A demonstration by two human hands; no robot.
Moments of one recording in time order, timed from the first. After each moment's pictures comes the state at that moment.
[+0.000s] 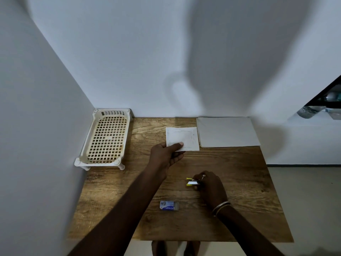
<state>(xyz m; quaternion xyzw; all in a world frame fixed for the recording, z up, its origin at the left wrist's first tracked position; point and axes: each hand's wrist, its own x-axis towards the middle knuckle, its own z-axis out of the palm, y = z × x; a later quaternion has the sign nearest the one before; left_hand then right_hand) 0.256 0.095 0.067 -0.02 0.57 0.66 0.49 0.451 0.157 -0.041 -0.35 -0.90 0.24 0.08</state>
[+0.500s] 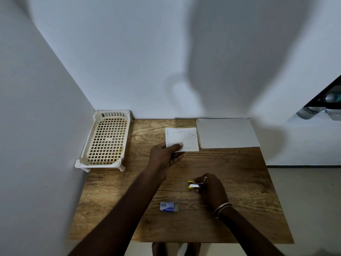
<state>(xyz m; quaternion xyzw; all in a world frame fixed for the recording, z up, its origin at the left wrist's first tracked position) 0.254 0.095 0.068 -0.02 0.57 0.66 0.49 0.458 0.162 -0.062 -0.38 -0.88 0.27 0.08</state>
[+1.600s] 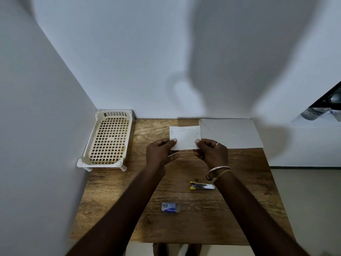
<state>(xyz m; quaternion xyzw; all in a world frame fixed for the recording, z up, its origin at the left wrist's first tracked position) 0.240 0.099 0.054 -0.02 0.62 0.67 0.41 0.373 0.205 0.045 -0.50 -0.40 0.70 0.32</state>
